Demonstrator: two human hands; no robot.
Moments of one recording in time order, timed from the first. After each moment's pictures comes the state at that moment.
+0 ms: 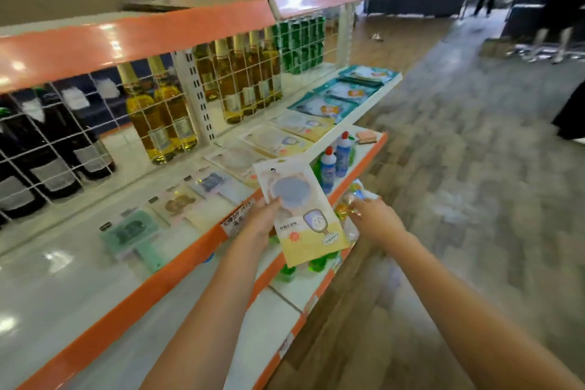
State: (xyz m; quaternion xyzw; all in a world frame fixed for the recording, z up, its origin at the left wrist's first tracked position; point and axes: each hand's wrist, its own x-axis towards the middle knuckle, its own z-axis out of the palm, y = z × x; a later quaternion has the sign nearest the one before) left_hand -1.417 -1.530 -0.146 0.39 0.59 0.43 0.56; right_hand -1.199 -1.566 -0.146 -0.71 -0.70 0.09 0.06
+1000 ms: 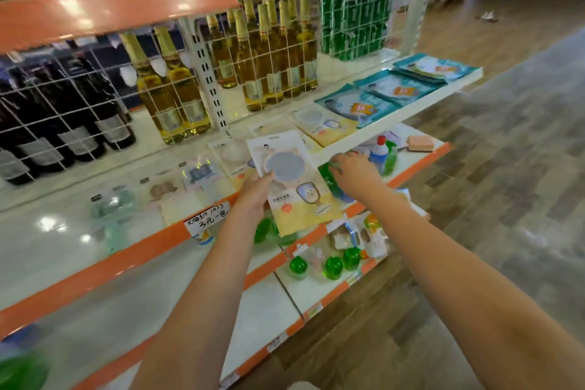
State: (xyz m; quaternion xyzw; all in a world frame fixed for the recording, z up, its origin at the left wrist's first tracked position) left_hand -1.340 -1.451 -0.131 0.27 0.64 0.53 0.49; right_hand -1.153 -1.394 -0.123 -0.57 -0.81 0.07 0.11
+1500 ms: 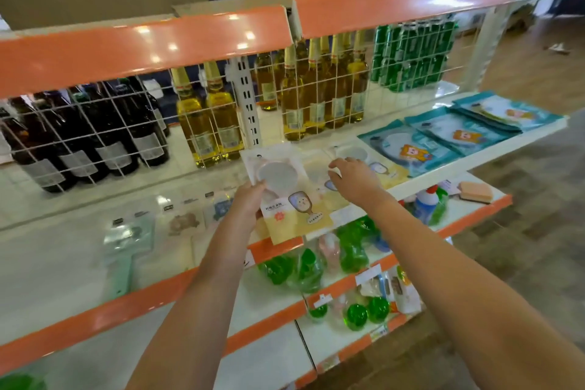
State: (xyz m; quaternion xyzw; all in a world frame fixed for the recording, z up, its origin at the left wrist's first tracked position) left_hand -1.424 -1.377 -0.115 0.22 0.71 0.54 0.41; right_hand -1.238 -1.287 -0.100 -0.51 -0.84 0.11 0.14
